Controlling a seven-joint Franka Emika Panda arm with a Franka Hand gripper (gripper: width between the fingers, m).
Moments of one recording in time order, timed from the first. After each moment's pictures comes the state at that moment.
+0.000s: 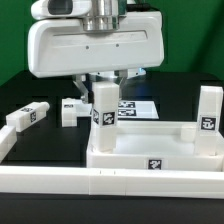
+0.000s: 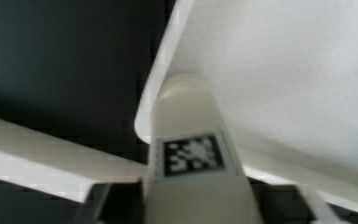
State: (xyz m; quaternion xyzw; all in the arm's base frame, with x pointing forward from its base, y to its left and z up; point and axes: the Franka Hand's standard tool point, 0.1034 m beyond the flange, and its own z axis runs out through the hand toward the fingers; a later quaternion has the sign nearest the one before) arm 0.581 -0.057 0.104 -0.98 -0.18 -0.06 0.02
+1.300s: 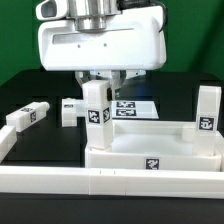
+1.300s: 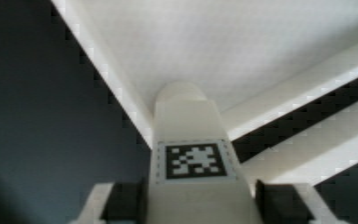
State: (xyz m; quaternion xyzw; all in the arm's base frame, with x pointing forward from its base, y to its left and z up) arm 0.574 -0.056 0.104 -0.95 0.30 -0.06 0.05
